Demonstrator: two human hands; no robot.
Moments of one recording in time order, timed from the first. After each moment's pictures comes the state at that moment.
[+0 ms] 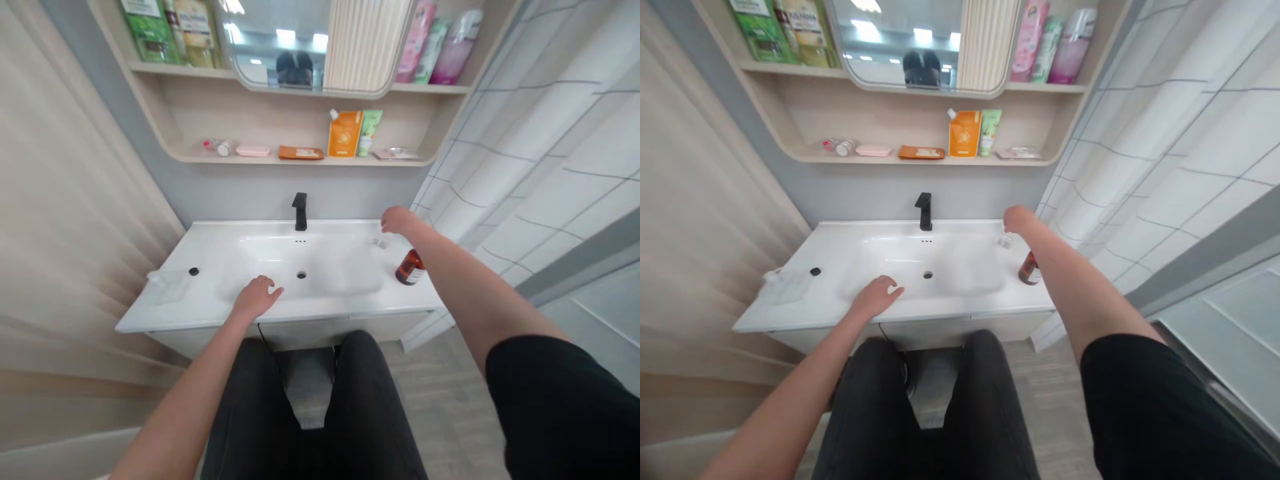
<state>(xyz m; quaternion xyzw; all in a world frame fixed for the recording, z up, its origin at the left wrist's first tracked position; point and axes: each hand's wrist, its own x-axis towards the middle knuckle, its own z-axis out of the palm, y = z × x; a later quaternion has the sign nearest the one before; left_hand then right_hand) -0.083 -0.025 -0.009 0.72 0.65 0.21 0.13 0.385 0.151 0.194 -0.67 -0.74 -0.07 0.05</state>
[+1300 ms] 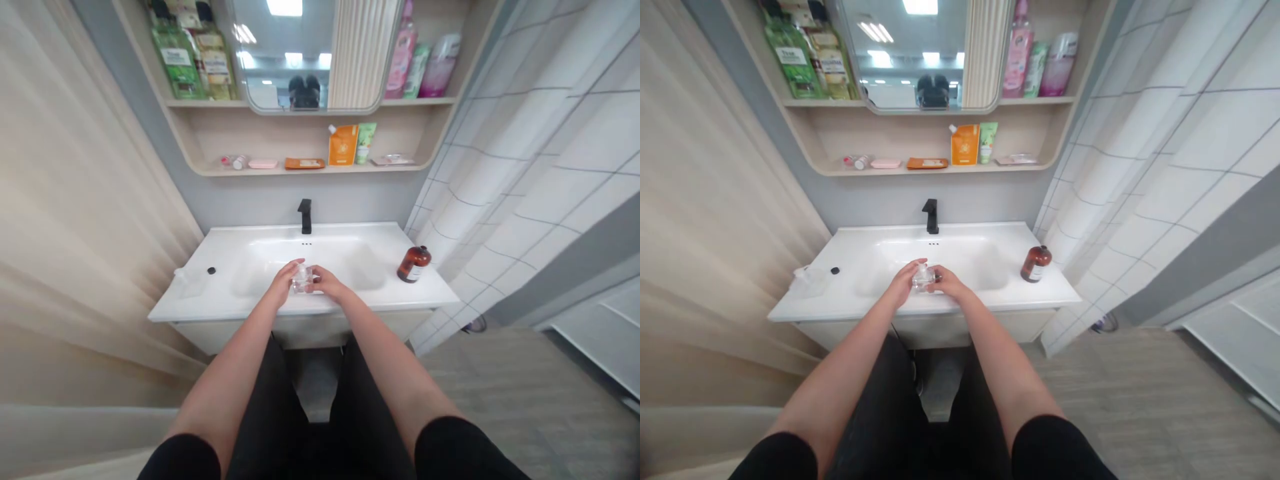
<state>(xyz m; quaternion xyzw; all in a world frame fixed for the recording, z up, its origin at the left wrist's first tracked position) -0.014 -0.009 0.011 0.47 0.37 0.56 0.57 0.188 0.012 0.006 -0.31 -0.60 0.62 0.39</state>
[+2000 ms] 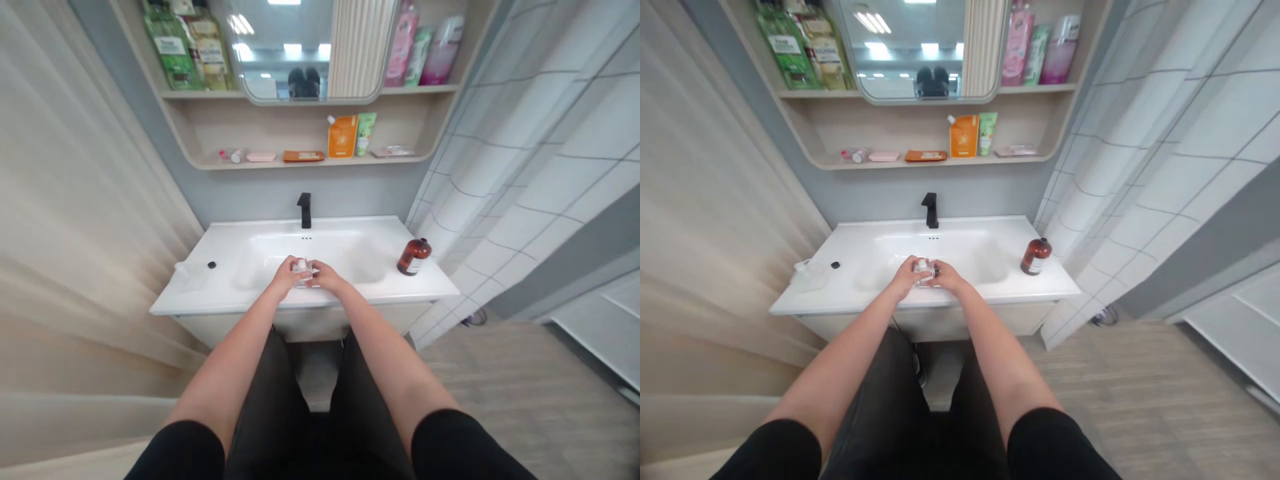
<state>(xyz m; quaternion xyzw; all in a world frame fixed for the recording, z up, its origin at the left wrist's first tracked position) -0.003 -0.012 0.010 0.53 0.43 0.55 0.47 0.186 0.021 -0.007 -0.34 -0.63 0.59 0.37</state>
